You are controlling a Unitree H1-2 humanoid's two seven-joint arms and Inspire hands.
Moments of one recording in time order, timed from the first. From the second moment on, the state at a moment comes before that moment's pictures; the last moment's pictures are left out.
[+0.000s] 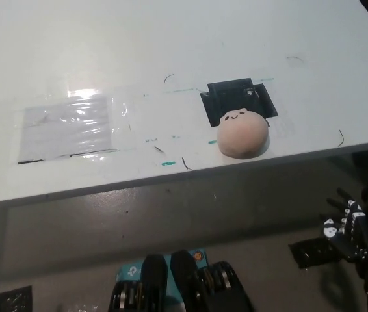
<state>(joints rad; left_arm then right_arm) -0.02 0.45 0.38 0.52 -0.37 0.00 -0.36 -0.12 -0.17 -0.04 0.11 -0.02 0.14 -0.01</state>
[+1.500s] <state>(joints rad) -0.04 0.45 0.38 0.53 -0.38 -0.03 -0.39 -0.75 -0.32 0.47 0.21 -0.36 0.14 0.23</state>
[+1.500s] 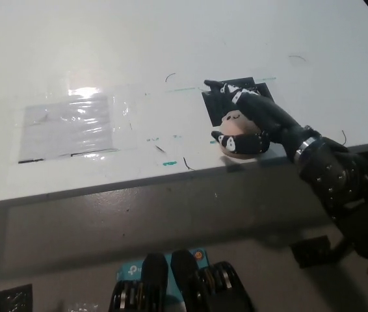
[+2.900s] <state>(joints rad) -0.04 0.45 0.38 0.51 -0.38 -0.03 -0.39 -0.90 -0.22 0.56 0.84 -0.59 -0.19 0.03</state>
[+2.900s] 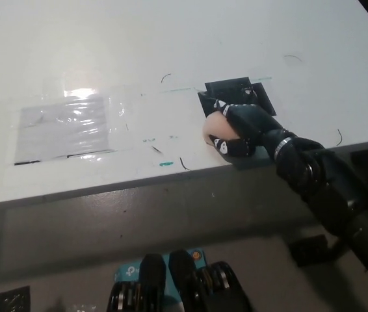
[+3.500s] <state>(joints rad) -0.04 0.45 0.37 0.52 -0.38 -0.03 -0.39 -0.86 -0.22 0.62 0.83 -0.76 -0.22 -0.32</state>
